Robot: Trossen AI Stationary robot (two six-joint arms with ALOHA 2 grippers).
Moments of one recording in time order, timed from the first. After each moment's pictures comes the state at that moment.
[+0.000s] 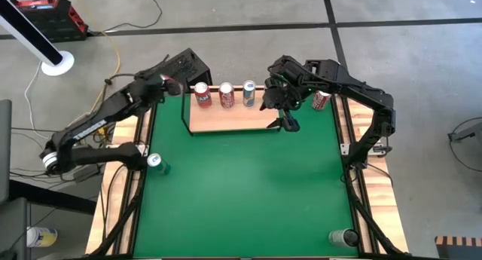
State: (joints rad) left arm 0.68 0.92 0.95 -0.59 -0.67 -0.66; right arm -0.28 1.67 2.03 -1.28 -0.34 -0.49
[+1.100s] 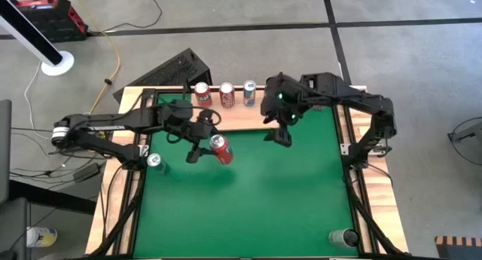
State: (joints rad) left arm 0.15 1.17 1.02 -0.35 0.26 0.23; right arm -0.11 1.67 2.03 -1.30 -0.20 0.06
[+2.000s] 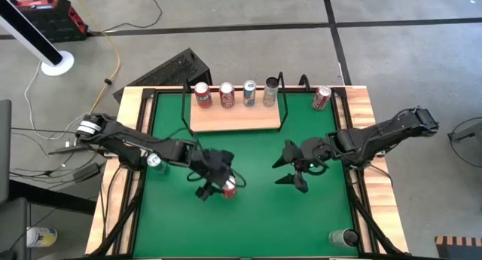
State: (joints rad) left arm -0.19 1.51 1.02 -0.23 0.10 0.32; right arm 0.26 1.15 0.89 -0.27 -0.06 0.38
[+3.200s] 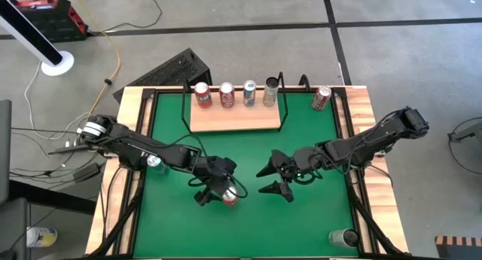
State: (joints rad) left arm -0.23 1.56 1.02 -0.24 0.17 0.41; right arm 0.31 1.32 0.89 0.11 0.00 0.49
